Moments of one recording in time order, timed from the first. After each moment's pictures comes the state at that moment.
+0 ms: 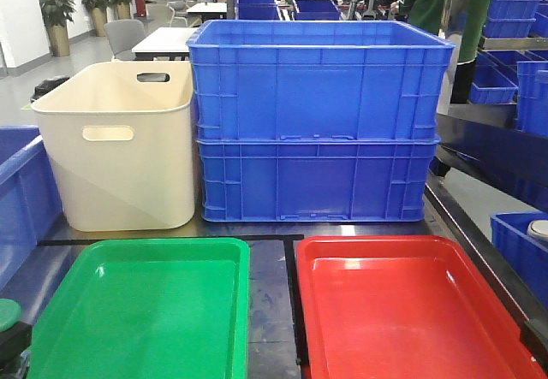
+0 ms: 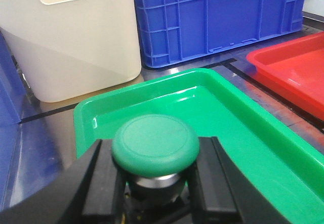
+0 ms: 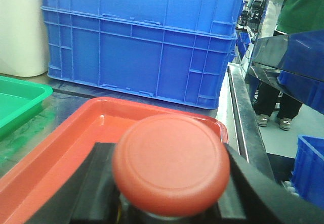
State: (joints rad) left arm -0.32 0.73 -0.48 0.34 0.06 -0.27; right arm 0.08 0.65 -0.39 -0.94 -0.14 0.82
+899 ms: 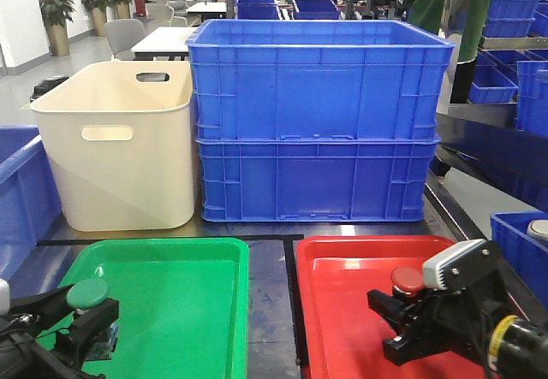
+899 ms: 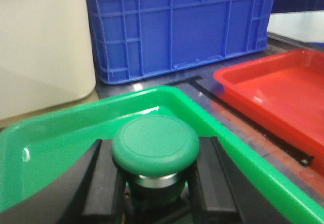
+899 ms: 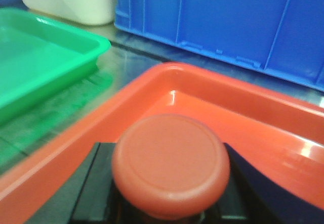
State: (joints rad) left arm -0.32 1.12 -0.48 0.30 -0.40 -0.27; right arm 0.08 1.57 -0.72 -0.83 -0.61 0.54
